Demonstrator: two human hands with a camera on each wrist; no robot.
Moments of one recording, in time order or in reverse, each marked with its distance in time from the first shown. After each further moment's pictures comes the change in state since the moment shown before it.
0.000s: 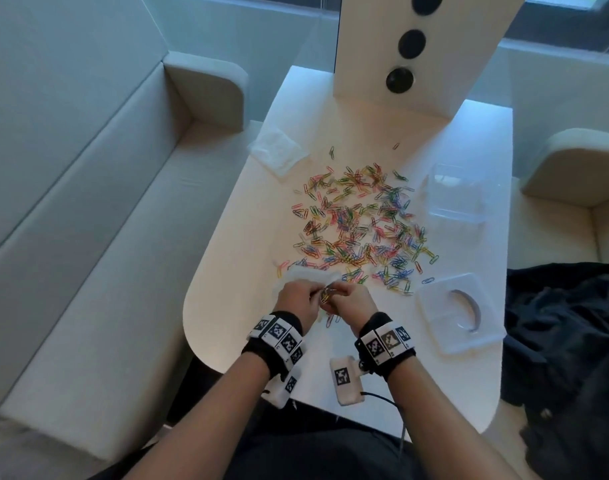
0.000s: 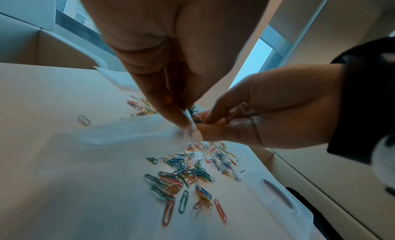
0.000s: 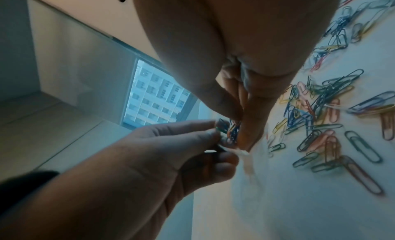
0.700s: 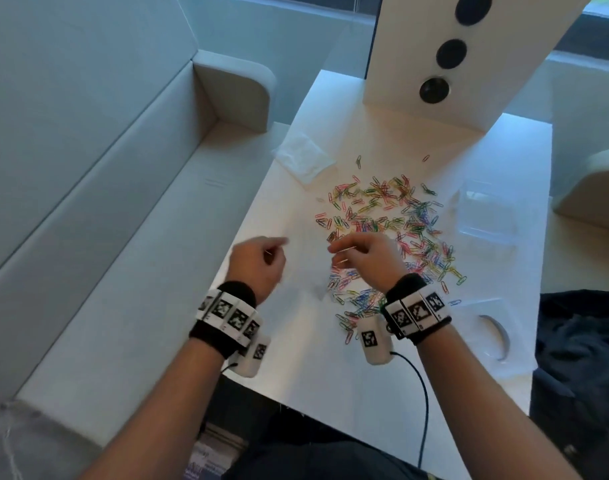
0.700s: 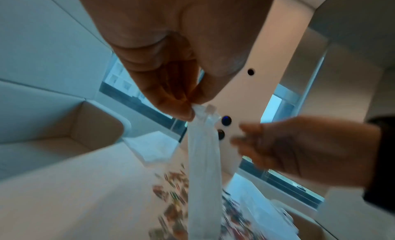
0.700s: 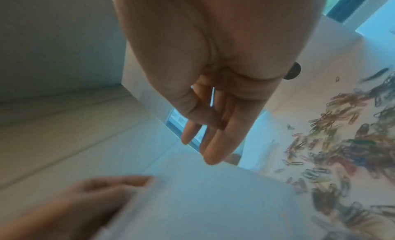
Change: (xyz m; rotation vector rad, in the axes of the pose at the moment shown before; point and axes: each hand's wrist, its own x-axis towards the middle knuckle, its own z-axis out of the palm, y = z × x) left_hand 0.024 -0.016 -0.123 -0.111 0.384 -0.028; right_hand 0.015 -0.113 0.003 -0.330 -0.124 -0.377
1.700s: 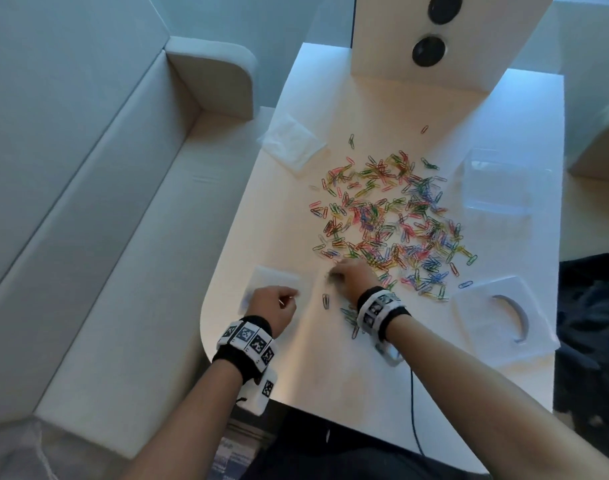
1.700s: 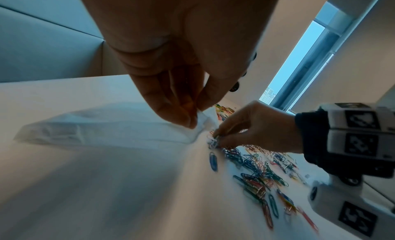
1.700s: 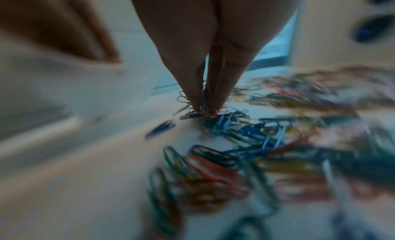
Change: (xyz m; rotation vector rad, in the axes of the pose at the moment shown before) left_hand -0.023 -0.072 0.068 0.159 -0.391 -0.211; right_hand 0.056 0.140 0.051 -0.629 0.013 -0.236
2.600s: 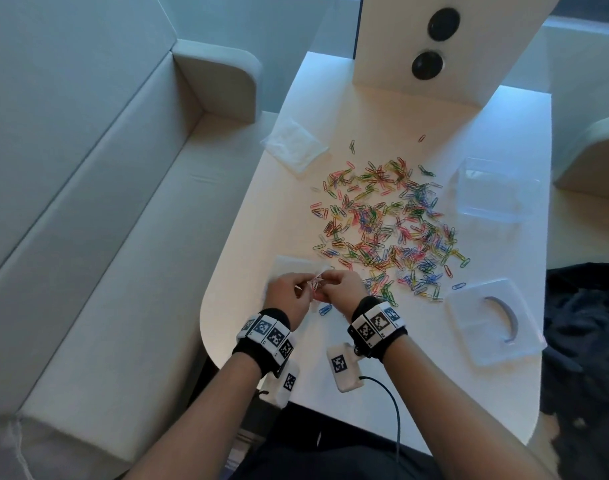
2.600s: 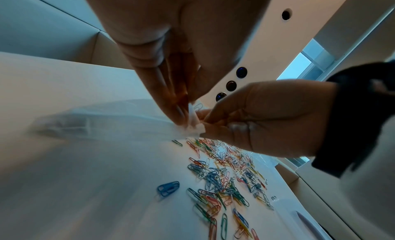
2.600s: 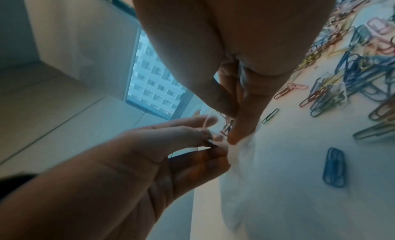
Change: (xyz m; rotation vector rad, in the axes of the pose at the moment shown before) left_hand -0.006 0.023 0.014 -0.215 0.114 0.131; right_hand -0.031 -0.064 -0.009 0.831 -0.078 0.575
